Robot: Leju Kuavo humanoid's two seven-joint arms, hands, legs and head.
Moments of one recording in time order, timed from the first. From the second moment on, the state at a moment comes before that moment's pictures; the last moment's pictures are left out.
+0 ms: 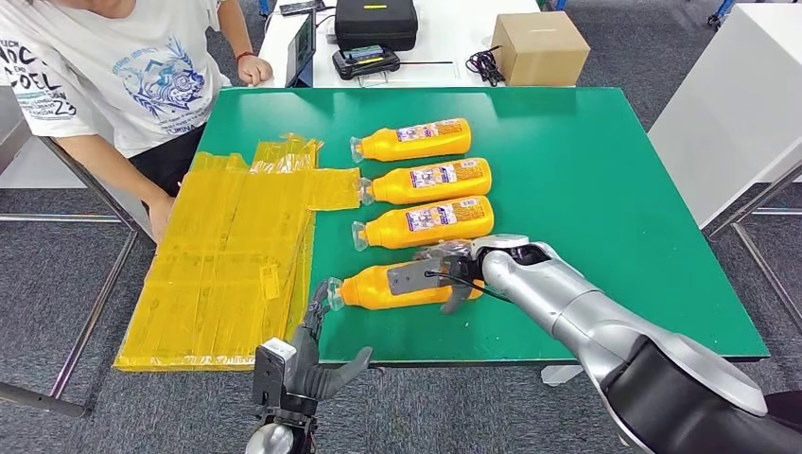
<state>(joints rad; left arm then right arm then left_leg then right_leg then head) -0.04 -0.32 -0.25 -1.00 -0.07 0.21 -0.58 -0.91 -0.11 1.17 -0.68 0.28 0.51 -0.07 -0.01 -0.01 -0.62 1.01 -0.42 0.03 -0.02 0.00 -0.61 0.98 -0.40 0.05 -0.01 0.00</state>
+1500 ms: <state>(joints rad) -0.03 -0.32 -0.27 -1.05 -0.02 0.24 -0.59 -0.85 -0.07 1.28 -0.56 0.34 0.22 -0.04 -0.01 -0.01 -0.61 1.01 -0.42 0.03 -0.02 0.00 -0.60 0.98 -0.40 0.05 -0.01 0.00</state>
